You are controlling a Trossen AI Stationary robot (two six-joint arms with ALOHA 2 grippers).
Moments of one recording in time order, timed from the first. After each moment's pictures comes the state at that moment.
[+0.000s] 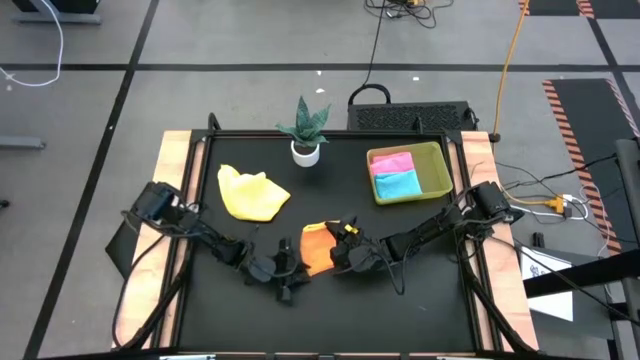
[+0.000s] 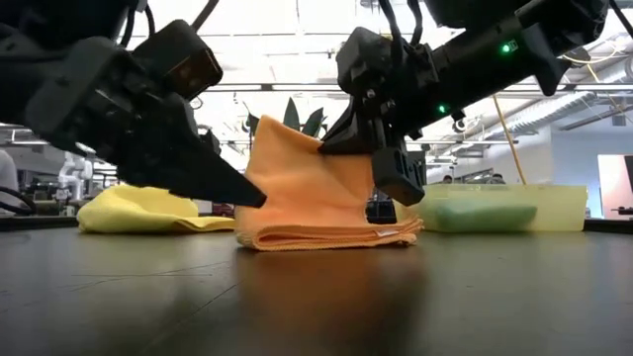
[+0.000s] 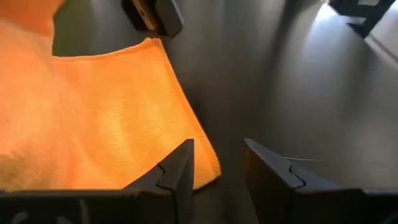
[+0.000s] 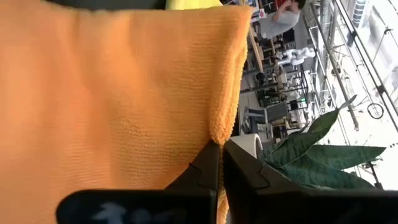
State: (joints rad) left arm -0.47 1.83 0.60 0.74 -0.34 -0.31; right arm 0.34 1.89 0.87 0.52 0.94 -0.79
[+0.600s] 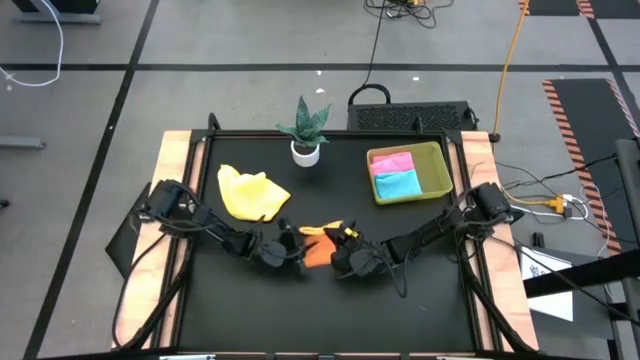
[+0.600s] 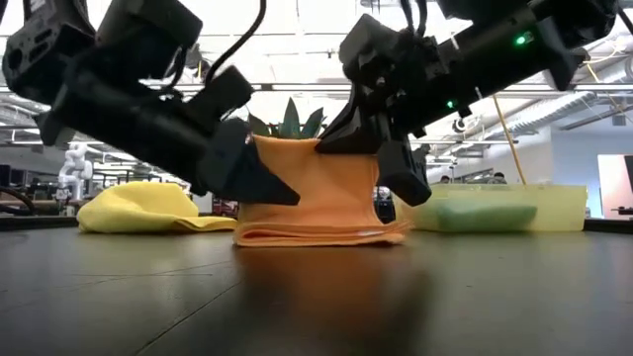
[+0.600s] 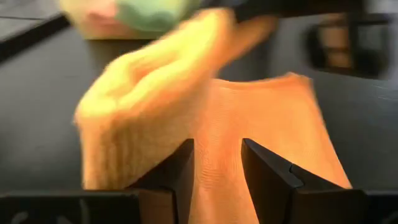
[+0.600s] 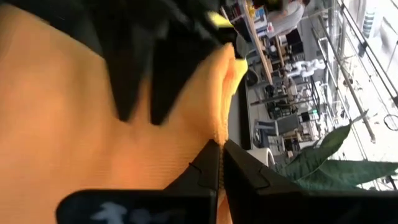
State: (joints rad) left arm -0.34 1.89 0.62 0.78 -0.61 -0.25; right arm 0.36 1.89 0.87 0.53 0.89 -0.76
